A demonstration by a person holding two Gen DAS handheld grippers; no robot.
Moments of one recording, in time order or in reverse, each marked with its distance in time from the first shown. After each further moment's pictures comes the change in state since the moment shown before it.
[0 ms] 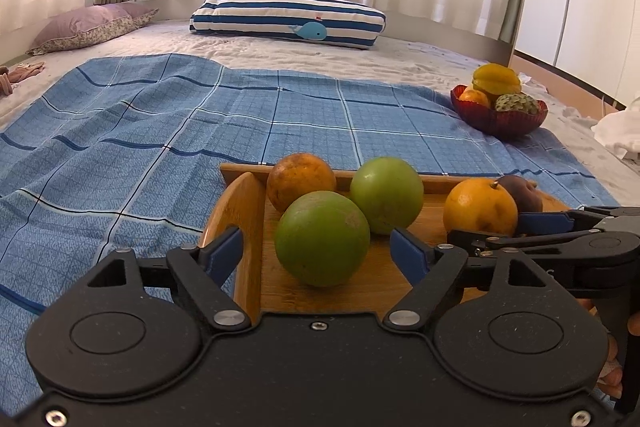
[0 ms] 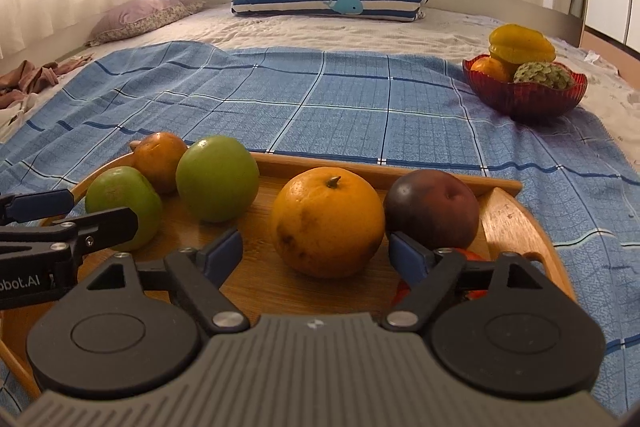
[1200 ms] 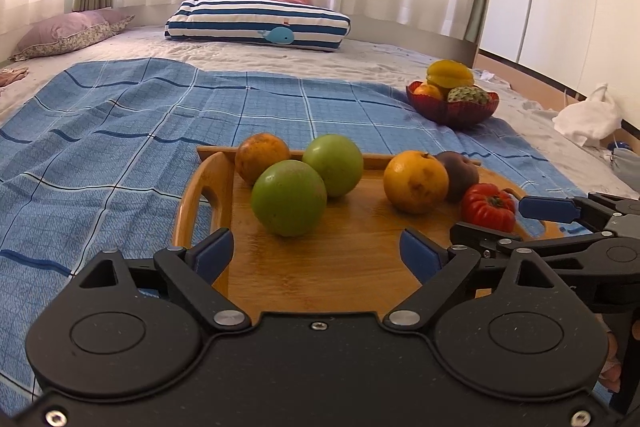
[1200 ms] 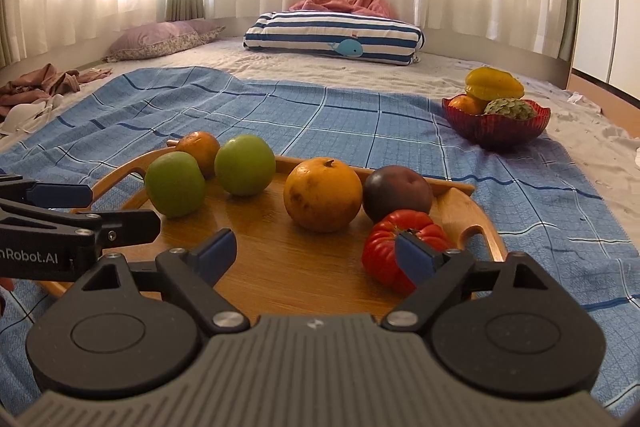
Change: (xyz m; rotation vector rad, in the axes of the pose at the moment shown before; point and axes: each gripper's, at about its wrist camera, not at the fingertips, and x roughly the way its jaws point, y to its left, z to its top) left arm -0.064 -0.019 -0.029 0.033 -0.013 -0.084; right arm -0.082 0.004 -0.041 -0.058 -0.133 -0.019
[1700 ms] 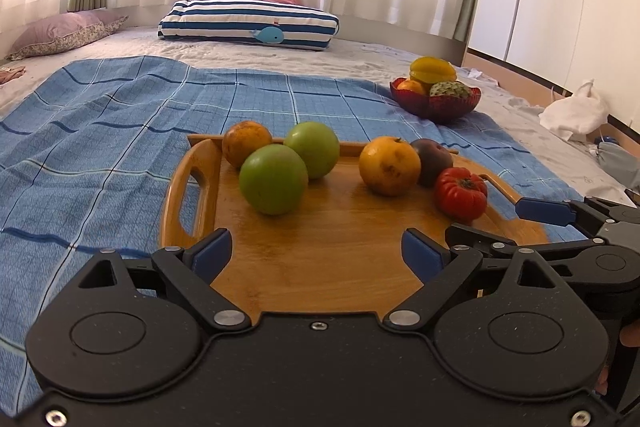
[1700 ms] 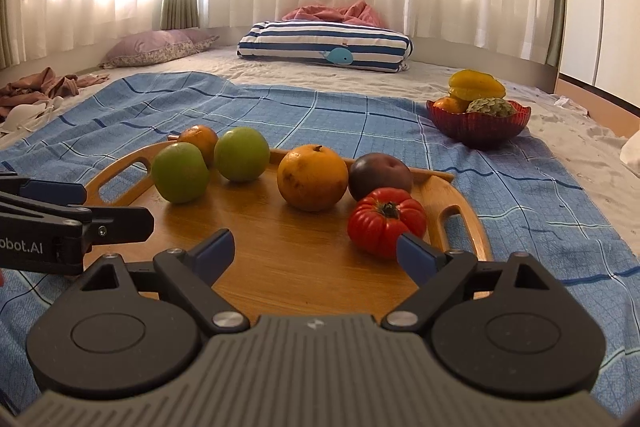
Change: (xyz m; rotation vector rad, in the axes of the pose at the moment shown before) left arm -0.027 -0.015 -0.019 0.003 -0.002 -0.021; right arm -0.030 -0.002 -0.024 0.007 -0.035 -0.025
